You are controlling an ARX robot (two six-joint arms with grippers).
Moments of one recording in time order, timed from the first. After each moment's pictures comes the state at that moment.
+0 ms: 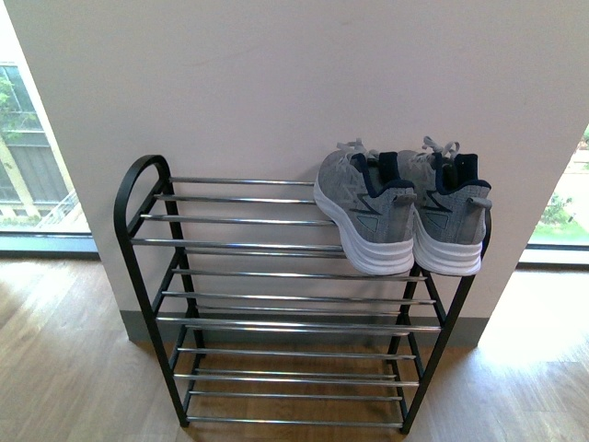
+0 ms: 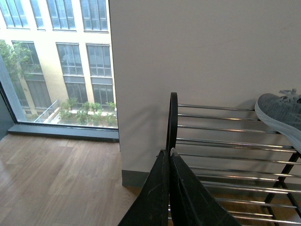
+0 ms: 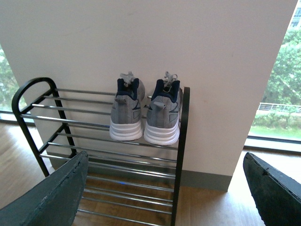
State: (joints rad) left arm 0.00 0.23 0.01 0.23 0.00 -0.01; right arm 0.00 0.01 0.02 0.00 0.00 -0.01
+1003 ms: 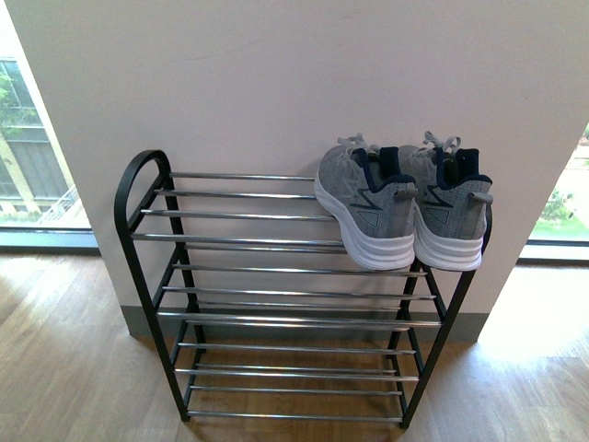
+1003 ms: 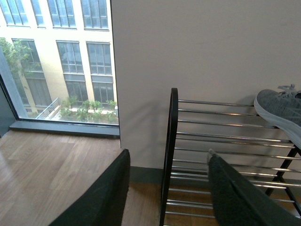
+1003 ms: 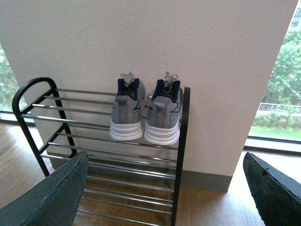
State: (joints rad) left arm 0.00 0.02 0.01 0.00 0.00 -0.01; right arm 0.00 0.01 0.02 0.00 0.00 -0.01
